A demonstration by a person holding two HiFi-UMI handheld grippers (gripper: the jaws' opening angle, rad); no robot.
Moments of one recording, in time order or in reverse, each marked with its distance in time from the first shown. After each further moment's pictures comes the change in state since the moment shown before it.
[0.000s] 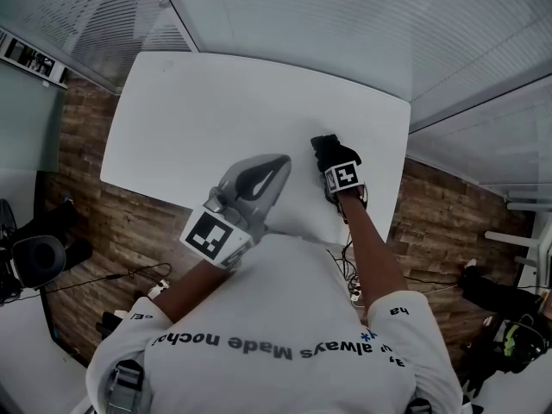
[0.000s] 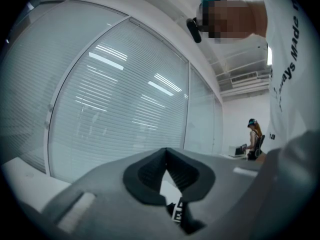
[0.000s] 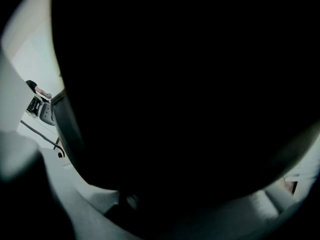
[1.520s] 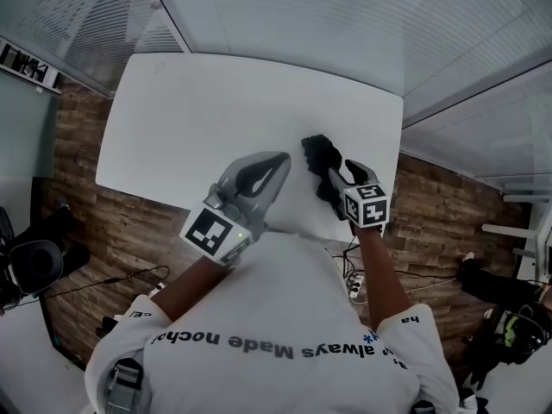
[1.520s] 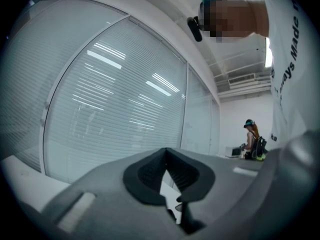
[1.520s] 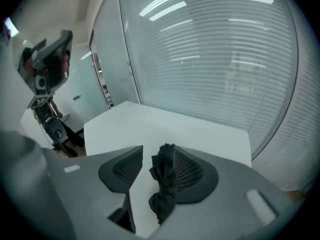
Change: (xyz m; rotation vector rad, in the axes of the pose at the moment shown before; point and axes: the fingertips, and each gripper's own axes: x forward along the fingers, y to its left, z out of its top) left arm 0.001 -0.016 -0.001 -0.008 -0.005 -0.036; right arm -0.179 0.043 0.037 -0.075 -0.527 -0.003
